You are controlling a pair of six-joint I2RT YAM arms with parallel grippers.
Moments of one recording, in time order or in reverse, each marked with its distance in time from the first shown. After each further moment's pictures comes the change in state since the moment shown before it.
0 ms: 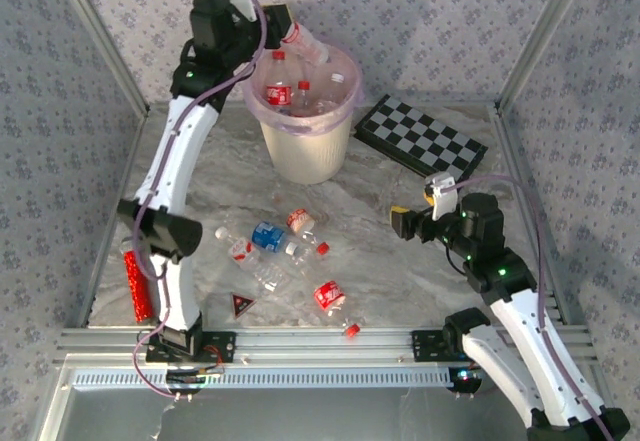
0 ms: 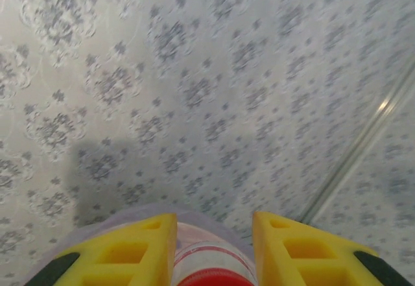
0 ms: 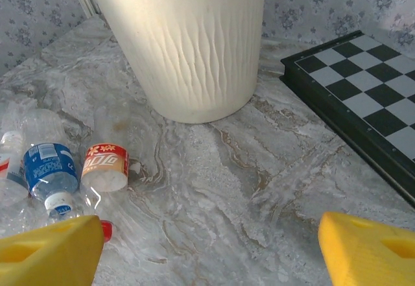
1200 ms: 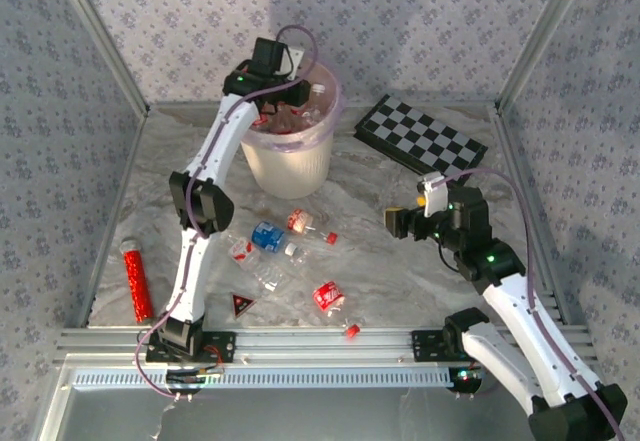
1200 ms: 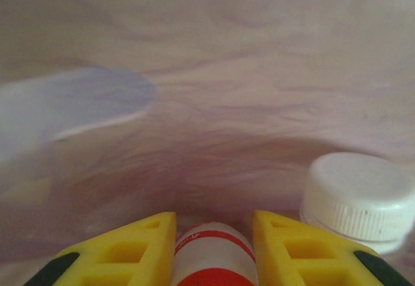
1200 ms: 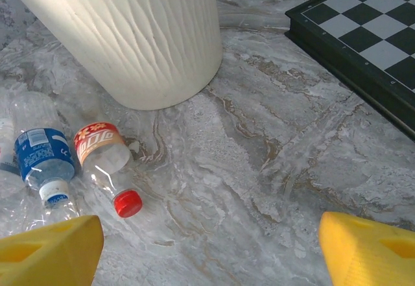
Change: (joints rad) left arm -0.033 0.381 0.172 -0.438 -0.036 0.288; right arm 0.036 0.108 -0.005 -0.001 0.026 0.072
